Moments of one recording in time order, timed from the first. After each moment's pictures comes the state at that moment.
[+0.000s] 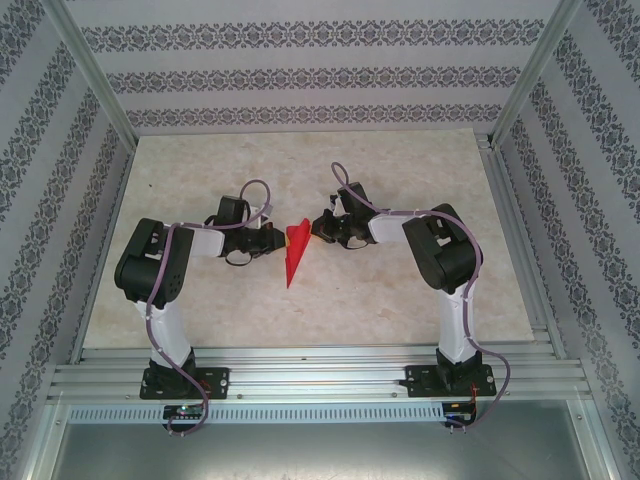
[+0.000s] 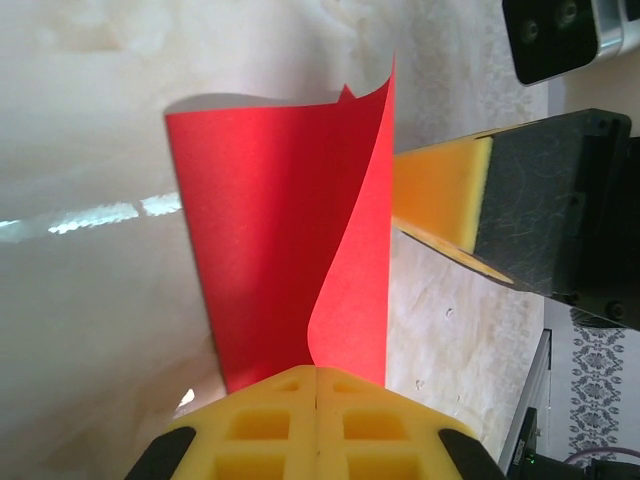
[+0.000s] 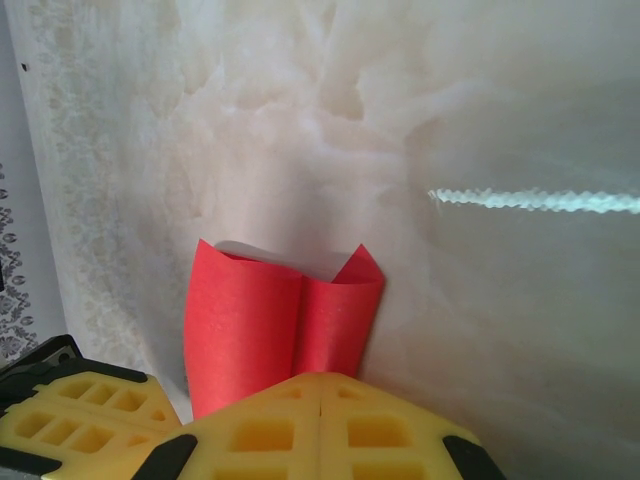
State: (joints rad) left arm -0.24 1.90 0.88 0.14 0.82 -0.58; right arm 0.49 2.10 1.20 0.07 -0.54 0.84
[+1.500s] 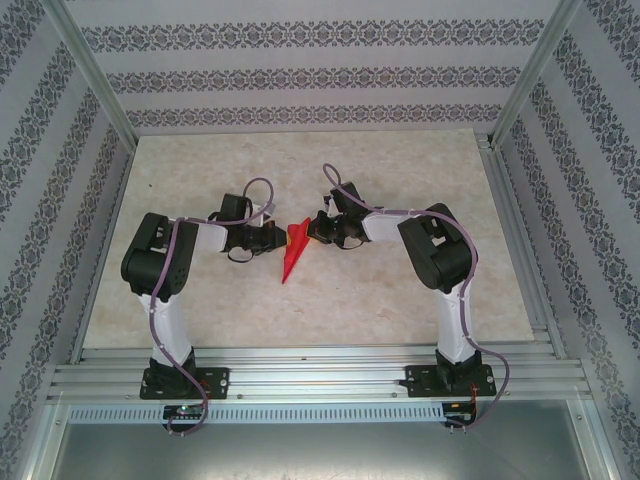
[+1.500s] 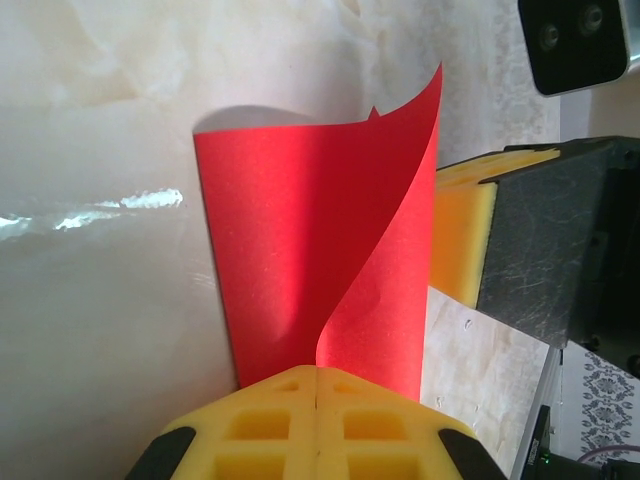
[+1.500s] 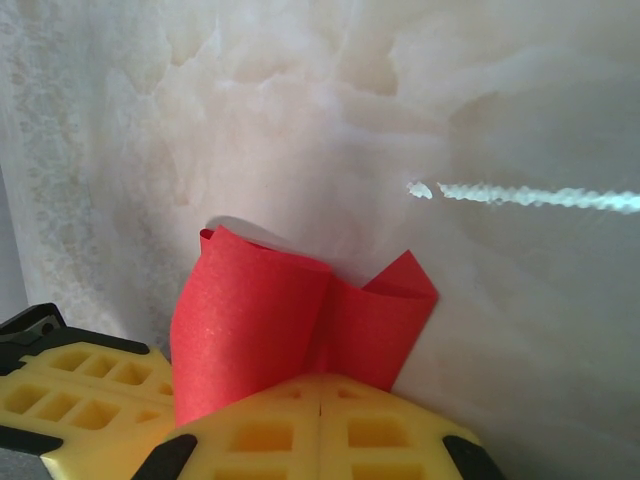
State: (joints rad) left arm -0.24 1.97 0.95 0.10 0.83 -0.53; right arm 0.52 2.13 1.26 -0.01 -0.51 0.79
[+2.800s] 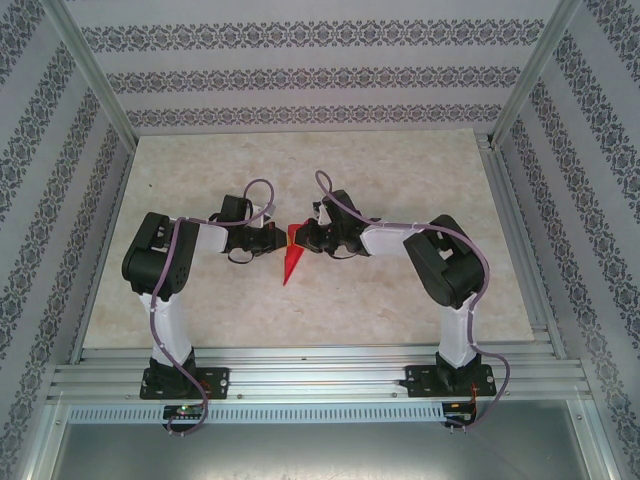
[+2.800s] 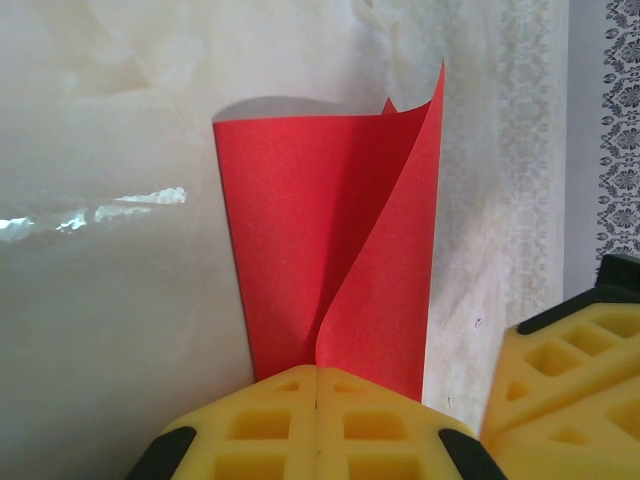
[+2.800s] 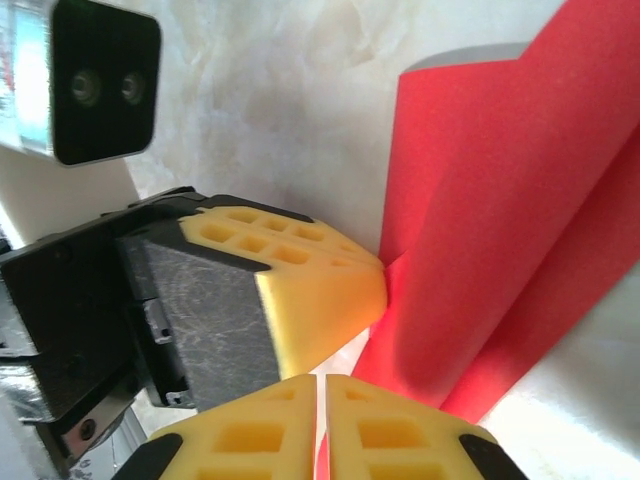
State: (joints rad) left arm -0.24 1.98 0.94 0.11 0.82 -0.53; right arm 0.62 1.99 1.12 0.11 -0.53 0.87
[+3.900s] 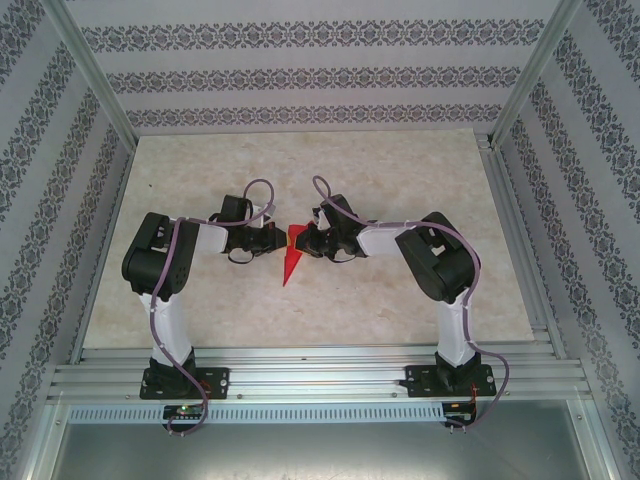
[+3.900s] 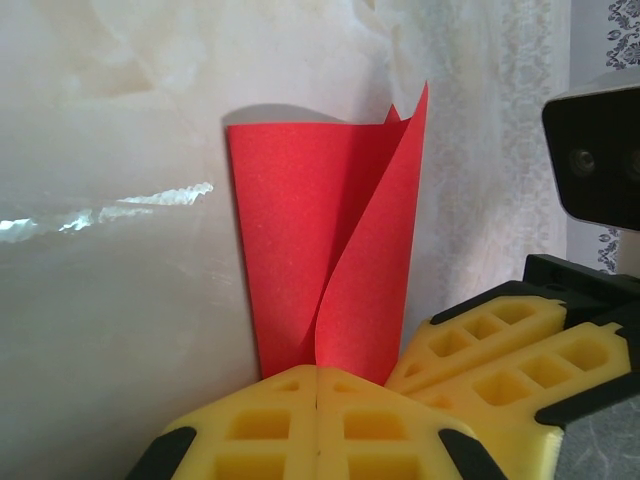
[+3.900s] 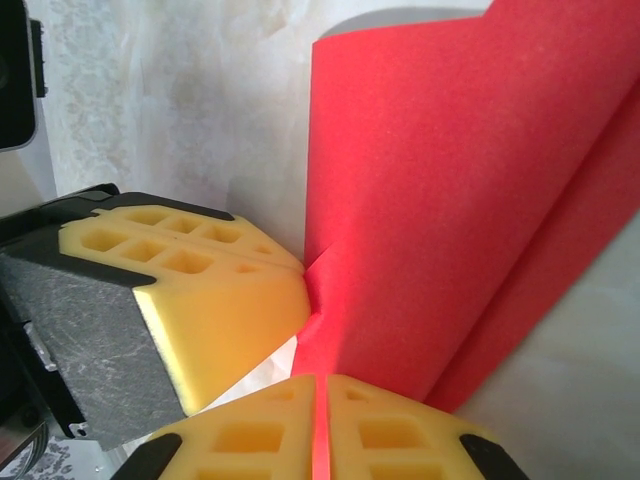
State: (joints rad) left arm -0.25 1.98 0.94 0.12 0.81 -0.53; right arm 0.62 2.05 1.13 0.11 -0.53 0.87
